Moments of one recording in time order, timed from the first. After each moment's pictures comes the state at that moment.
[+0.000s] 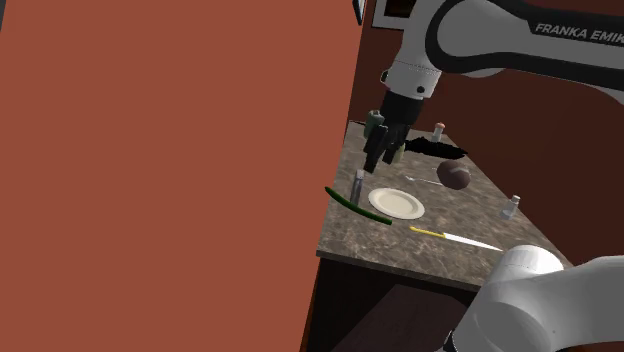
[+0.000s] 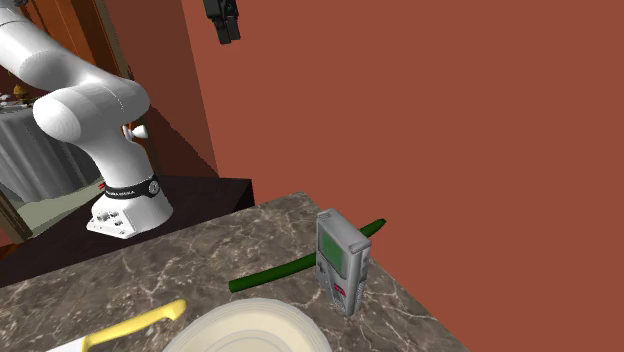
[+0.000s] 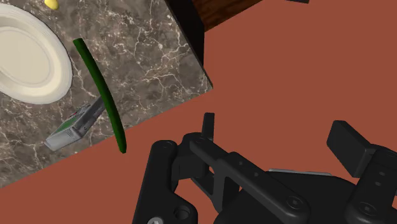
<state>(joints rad) -0.01 -0.79 0.07 -2.28 0.12 1.59 -0.07</state>
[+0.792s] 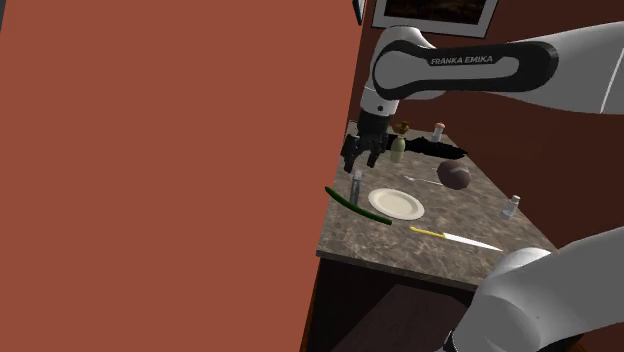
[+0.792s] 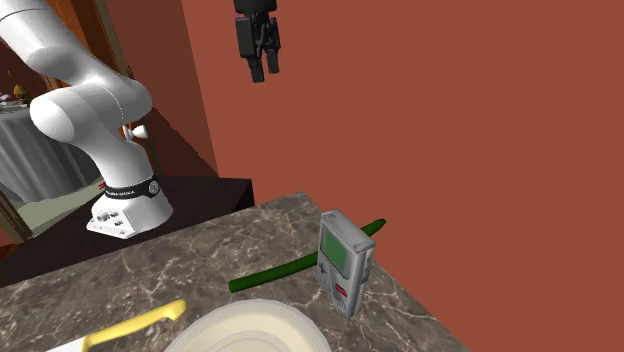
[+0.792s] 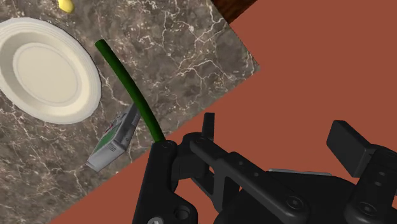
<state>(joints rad) -0.12 -0.51 0.04 -2.25 0.06 1.80 0.01</state>
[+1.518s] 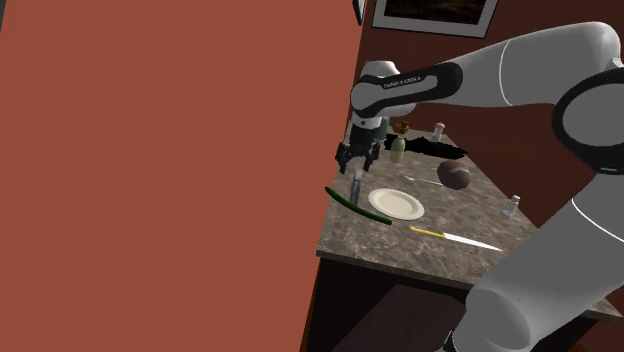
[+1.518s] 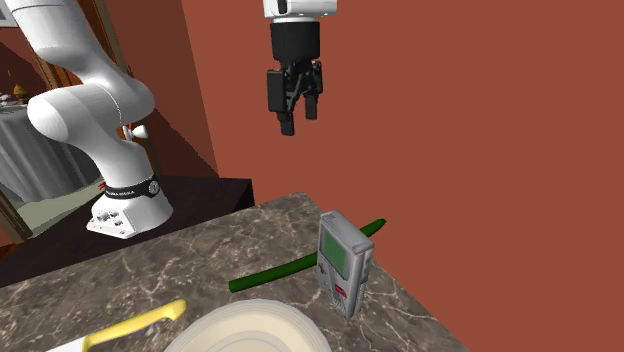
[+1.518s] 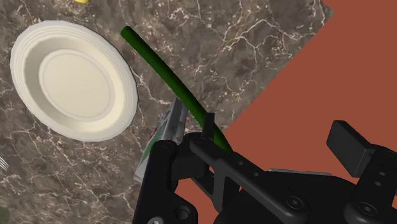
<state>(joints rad) -0.22 -0.18 -0.02 -2.11 0.01 1.96 0.11</state>
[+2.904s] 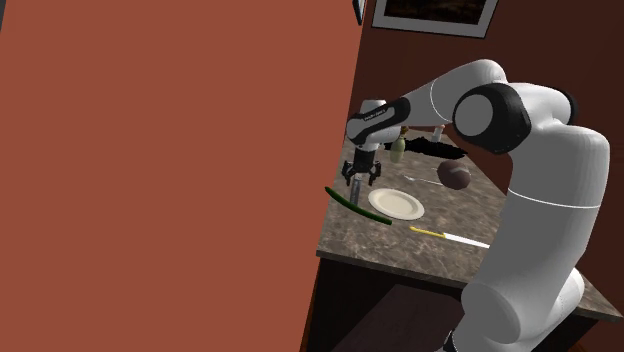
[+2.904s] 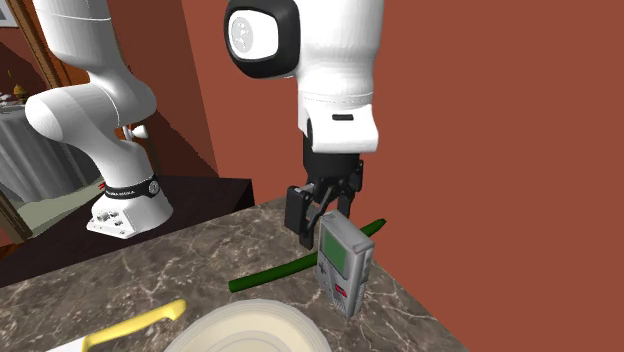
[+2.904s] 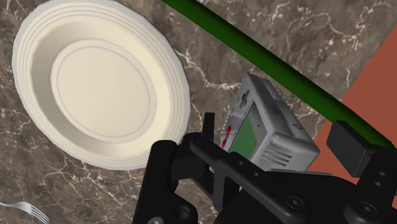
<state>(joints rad) -0.32 0.23 -0.11 -1.91 0.00 2.13 0.21</state>
